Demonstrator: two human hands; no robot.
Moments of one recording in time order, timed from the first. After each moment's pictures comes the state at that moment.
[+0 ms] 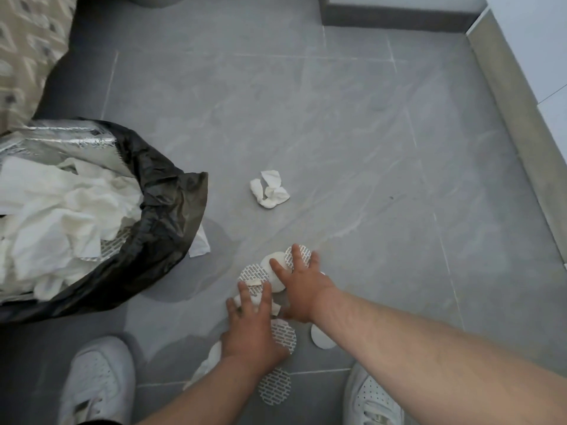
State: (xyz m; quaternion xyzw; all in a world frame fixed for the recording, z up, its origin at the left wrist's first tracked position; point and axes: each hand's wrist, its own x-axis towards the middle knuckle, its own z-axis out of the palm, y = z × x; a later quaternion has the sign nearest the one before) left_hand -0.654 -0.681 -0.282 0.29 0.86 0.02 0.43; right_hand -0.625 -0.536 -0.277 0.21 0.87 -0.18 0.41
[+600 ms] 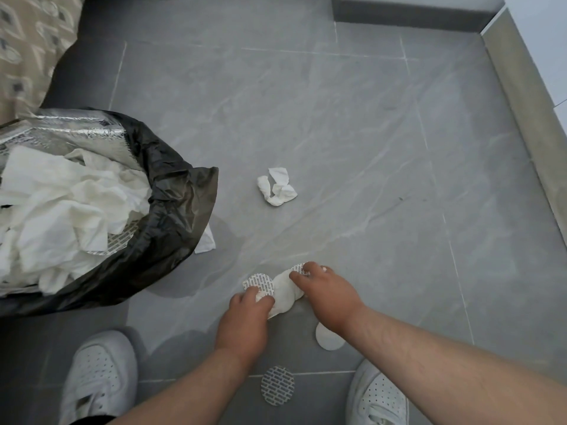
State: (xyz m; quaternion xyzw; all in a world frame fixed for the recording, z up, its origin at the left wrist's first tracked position) left_hand -0.678 -0.687 -0.286 0.37 0.86 0.04 0.34; right_hand -0.589 -0.526 -0.279 0.17 0.94 -0.18 0.24
